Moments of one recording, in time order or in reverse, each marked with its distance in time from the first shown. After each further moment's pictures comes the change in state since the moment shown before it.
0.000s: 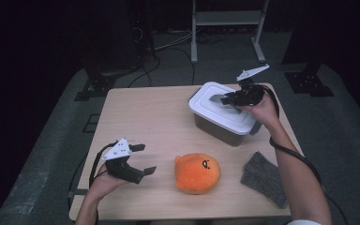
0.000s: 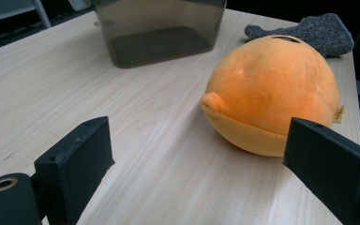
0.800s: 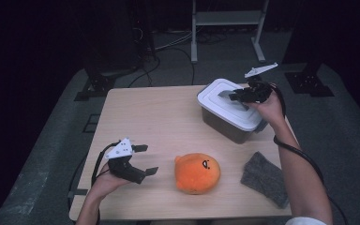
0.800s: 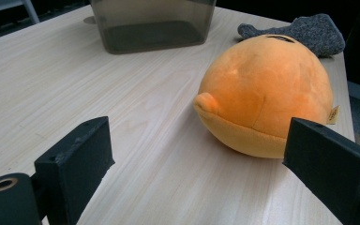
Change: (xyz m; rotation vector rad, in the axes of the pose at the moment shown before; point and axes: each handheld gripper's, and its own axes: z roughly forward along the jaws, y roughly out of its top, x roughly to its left) left arm 0.000 0.000 0.005 0.006 -0.029 -0.014; right arm -0.020 -0.008 -0.013 -0.009 -0.102 0.049
